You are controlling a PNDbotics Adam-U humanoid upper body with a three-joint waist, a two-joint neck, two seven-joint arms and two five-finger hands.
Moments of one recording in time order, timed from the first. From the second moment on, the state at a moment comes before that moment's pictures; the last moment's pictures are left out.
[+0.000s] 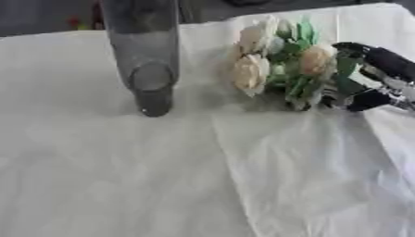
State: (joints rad) left arm -0.57 0.24 -0.09 -1.99 0.52 -0.50 -0.15; right arm -0.36 -1.07 -0.09 -1.38 0.55 -0.22 0.07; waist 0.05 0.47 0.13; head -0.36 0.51
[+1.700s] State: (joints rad) left arm -0.58 0.24 -0.09 -1.99 0.51 -0.51 -0.15; right arm -0.37 -1.08 -0.10 -1.37 0.52 -0.22 0.09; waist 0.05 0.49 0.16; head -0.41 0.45
